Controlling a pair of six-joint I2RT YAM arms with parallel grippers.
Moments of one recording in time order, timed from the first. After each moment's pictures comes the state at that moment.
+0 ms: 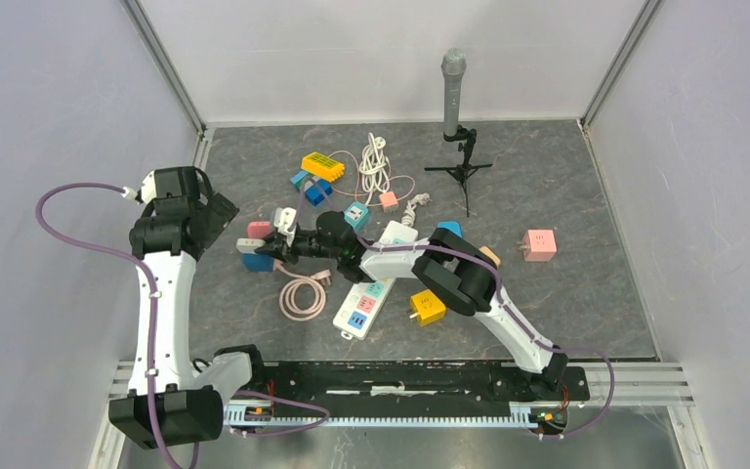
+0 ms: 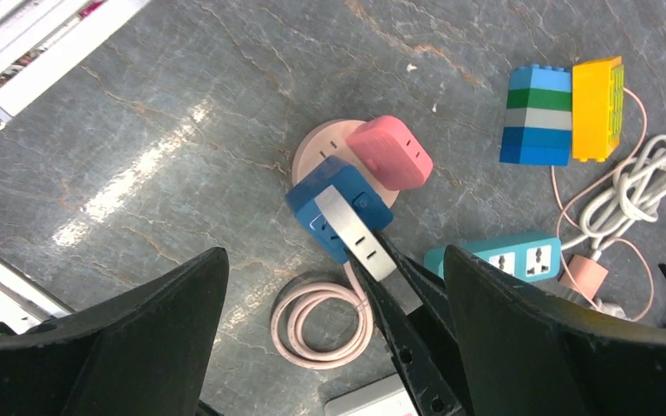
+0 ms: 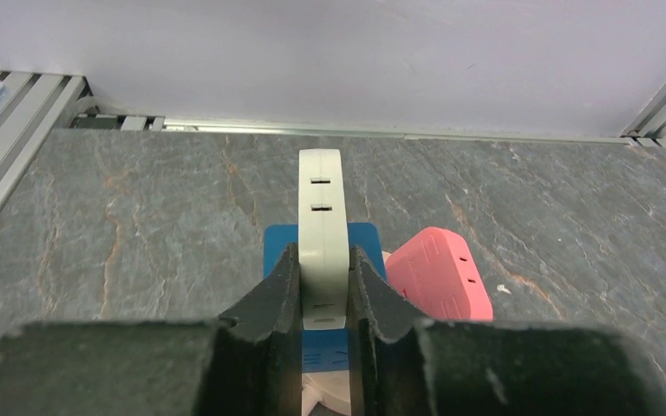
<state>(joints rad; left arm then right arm) 0.14 1.05 1.22 -1.04 -0.28 -0.74 1.04 2.41 1.63 0.84 -0.44 -0.14</state>
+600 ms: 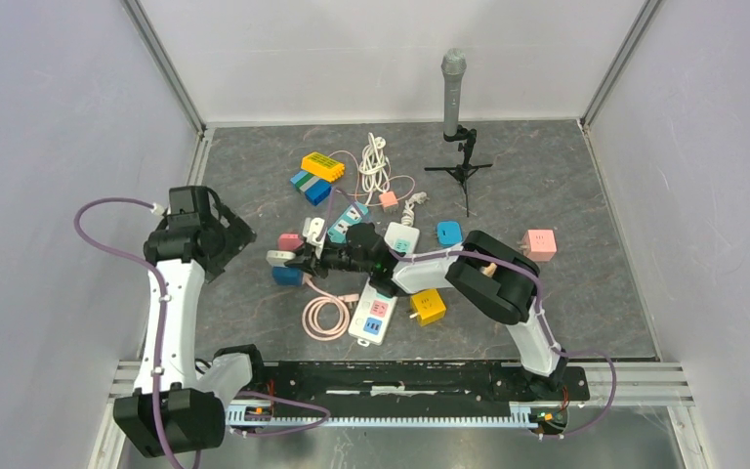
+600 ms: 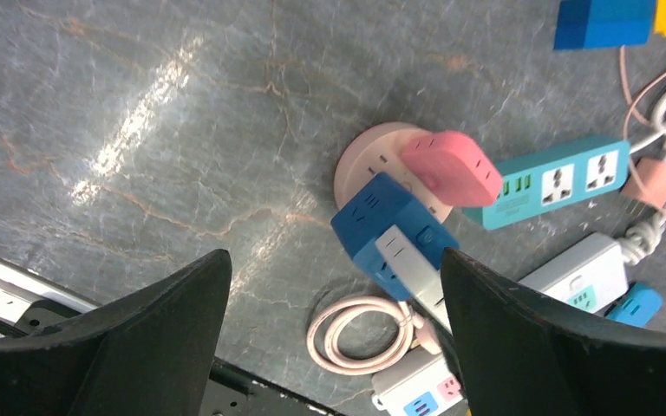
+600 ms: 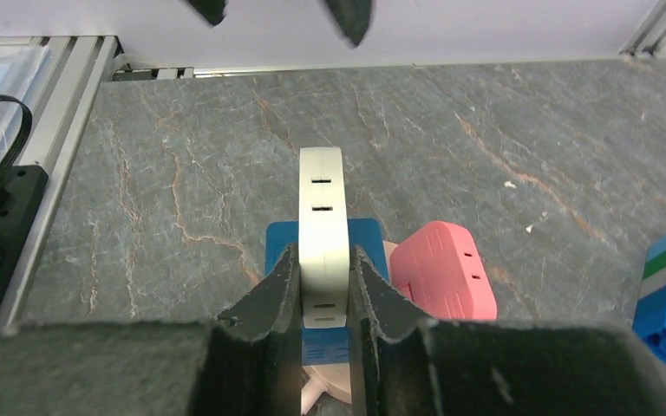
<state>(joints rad) 0.15 1.03 1.07 -1.03 -0.11 -0.65 1.04 2.11 1.18 0.89 -0.39 -0.13</state>
